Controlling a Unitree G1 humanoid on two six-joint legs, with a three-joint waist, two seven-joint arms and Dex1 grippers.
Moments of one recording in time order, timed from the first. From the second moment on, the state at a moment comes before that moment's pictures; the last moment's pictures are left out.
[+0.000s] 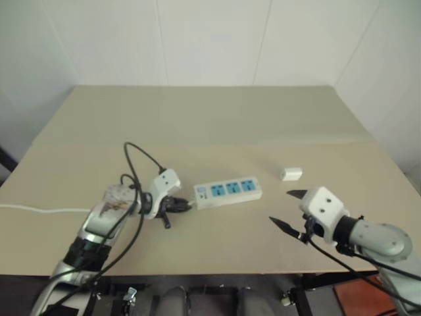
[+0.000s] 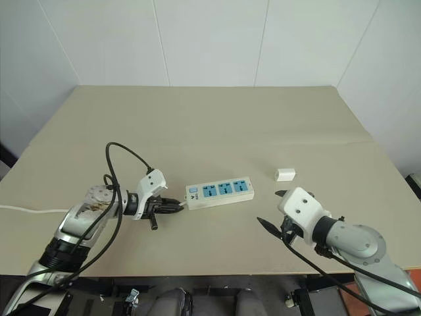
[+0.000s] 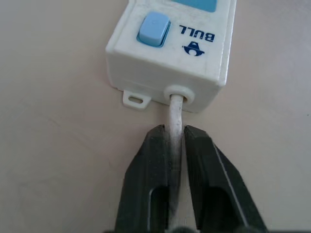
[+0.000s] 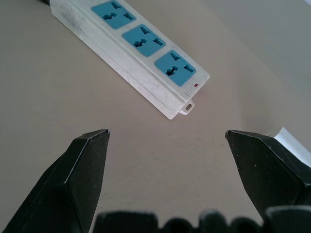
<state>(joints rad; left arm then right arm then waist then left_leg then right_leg) -0.44 0.59 -0.19 -0.09 -0.13 0.70 -1.06 0.10 -0.81 -0.12 -0.67 0.21 0.53 0.67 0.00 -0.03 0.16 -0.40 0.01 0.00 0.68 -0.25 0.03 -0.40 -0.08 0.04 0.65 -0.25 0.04</state>
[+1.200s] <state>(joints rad) -0.79 0.33 0.00 1.08 -0.27 -0.36 -1.58 0.13 -0.77 -0.17 -0.66 0.14 0.53 0.63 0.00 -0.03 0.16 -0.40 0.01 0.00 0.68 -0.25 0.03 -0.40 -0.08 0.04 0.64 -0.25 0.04</state>
